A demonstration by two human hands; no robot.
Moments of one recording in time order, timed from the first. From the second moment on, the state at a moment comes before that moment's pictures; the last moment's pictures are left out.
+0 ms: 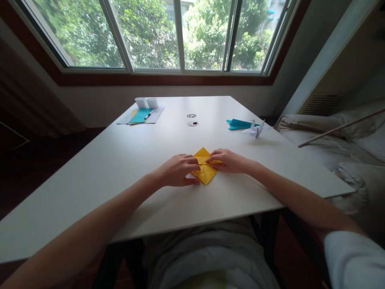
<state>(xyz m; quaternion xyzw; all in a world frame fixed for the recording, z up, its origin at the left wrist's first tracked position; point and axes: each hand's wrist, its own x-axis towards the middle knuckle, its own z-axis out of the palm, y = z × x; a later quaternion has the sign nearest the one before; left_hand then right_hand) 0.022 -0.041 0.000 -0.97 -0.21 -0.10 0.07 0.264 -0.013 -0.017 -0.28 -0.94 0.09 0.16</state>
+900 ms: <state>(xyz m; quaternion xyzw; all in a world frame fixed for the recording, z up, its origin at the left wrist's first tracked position) 0.036 -0.045 -0.006 -0.90 -0.34 -0.26 -0.11 0.245 -0.024 -0.015 -0.24 -0.95 0.09 0.18</state>
